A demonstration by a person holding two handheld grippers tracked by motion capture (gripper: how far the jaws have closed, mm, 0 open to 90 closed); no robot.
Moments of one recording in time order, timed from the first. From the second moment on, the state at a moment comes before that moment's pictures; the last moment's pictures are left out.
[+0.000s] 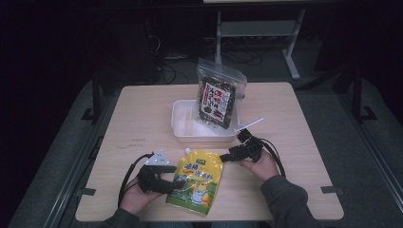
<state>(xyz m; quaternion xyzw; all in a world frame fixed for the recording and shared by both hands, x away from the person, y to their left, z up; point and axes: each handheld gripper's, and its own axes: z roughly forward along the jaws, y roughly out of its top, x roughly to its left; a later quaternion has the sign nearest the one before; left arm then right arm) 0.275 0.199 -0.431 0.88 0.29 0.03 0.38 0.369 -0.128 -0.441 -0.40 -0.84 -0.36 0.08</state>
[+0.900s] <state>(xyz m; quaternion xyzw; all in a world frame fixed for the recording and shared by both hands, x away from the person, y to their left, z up) 0.280 0.203 -0.432 0.87 0.30 0.03 0.39 0.381 -0.127 -0.452 -0.39 -0.82 -0.39 0.17</state>
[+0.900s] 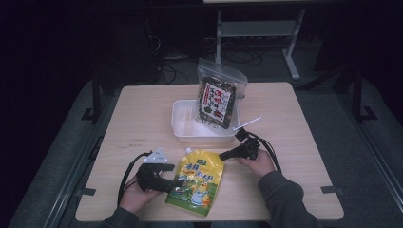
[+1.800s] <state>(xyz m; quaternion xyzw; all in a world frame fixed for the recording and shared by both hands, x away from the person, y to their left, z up) 0.292 0.205 -0.443 0.84 0.32 -0.06 0.44 0.354 -0.135 -0.378 -0.32 -0.80 -0.48 0.15</state>
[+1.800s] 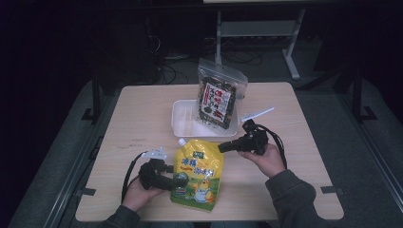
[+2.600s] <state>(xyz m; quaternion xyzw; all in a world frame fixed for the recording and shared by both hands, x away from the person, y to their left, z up) 0.292 0.212 -0.433 0.81 0.28 -0.10 0.50 0.368 -0.111 -0.350 -0.28 -0.84 -0.44 0.14</state>
